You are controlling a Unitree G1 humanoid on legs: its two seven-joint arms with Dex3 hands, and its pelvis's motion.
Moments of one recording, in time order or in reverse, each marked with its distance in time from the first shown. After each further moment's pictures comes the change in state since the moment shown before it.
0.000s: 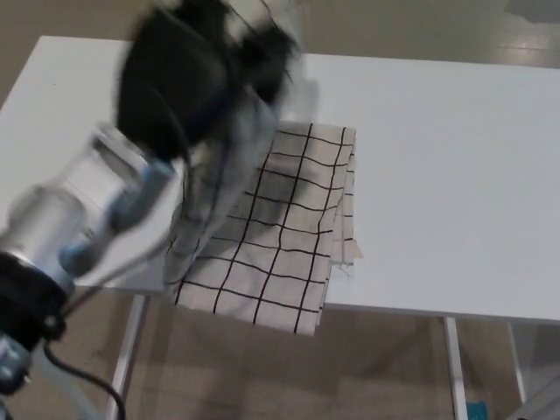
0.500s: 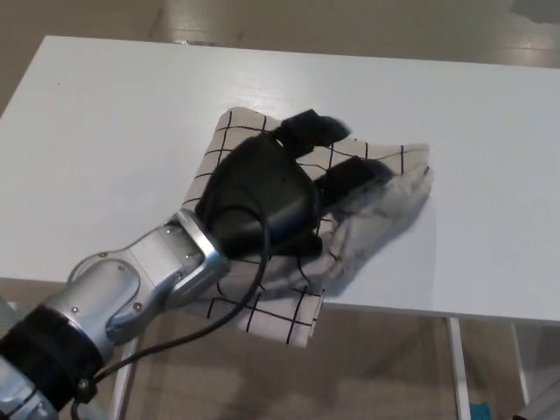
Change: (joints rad) left_arm 0.091 -0.042 -0.104 -0.084 0.014 -0.008 -0.226; right_arm -0.006 0.004 -0.001 -0.003 0.022 0.000 0.019
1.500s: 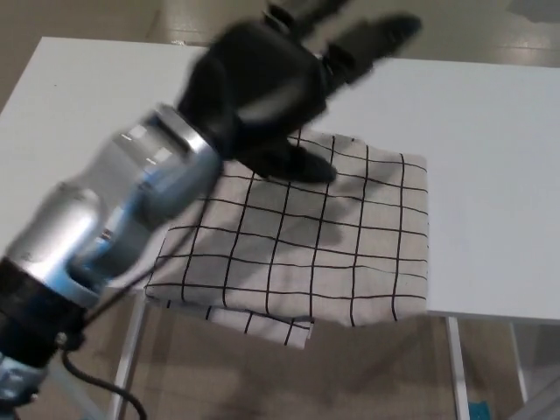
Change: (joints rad) left_arm -0.091 0.042 0.285 -0.318 -0.264 0.140 -0.471; right_arm 0.002 0.004 0.003 0.009 0.007 0.000 0.017
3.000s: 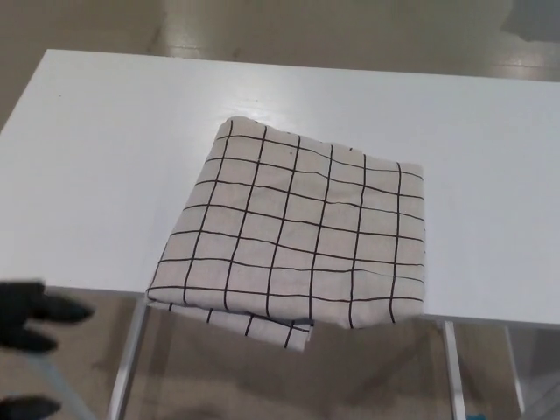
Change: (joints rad) left_arm 1.119 0.120 0.797 -0.263 -0.712 0.081 -0.542; right_arm 0.015 -0.006 -0.009 0.003 0.001 0.000 0.000
